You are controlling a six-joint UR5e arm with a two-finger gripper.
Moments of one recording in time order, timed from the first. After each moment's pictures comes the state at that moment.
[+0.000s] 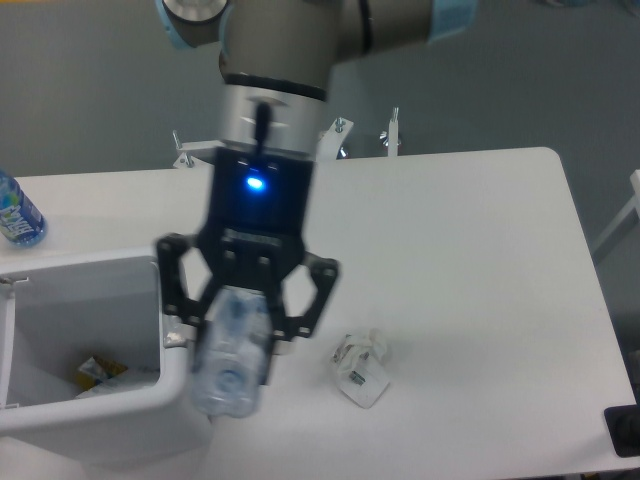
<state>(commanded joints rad) 2.21 -1.92 -1.13 -0.79 1.16 0.26</state>
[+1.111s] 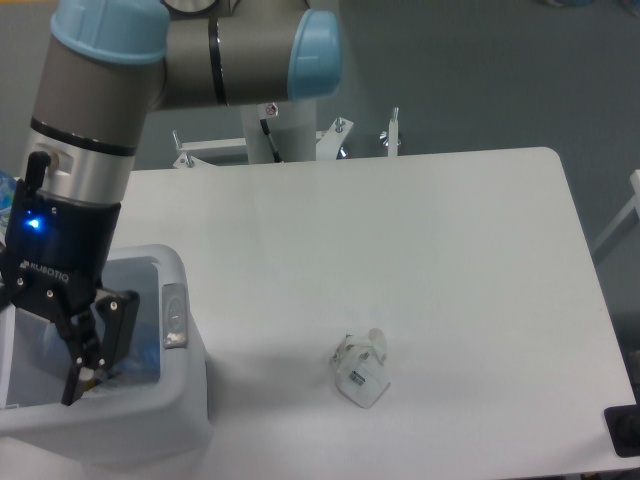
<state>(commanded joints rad) 2.08 -1.95 -1.14 -0.79 1.18 0.26</state>
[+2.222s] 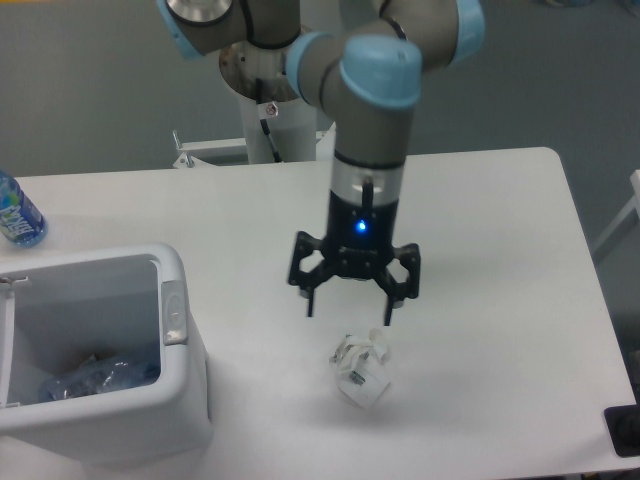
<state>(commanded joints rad) 2.49 -1.89 -1.73 -0.79 1.35 0.83</state>
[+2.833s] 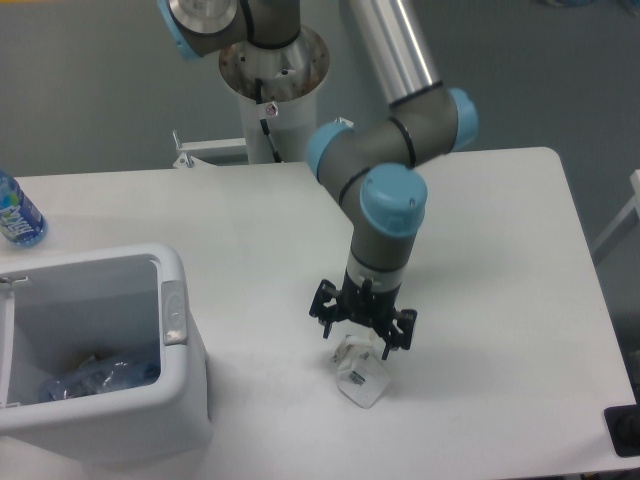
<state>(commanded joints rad) 2.47 -2.10 -1.70 -0.75 1.35 0.85</state>
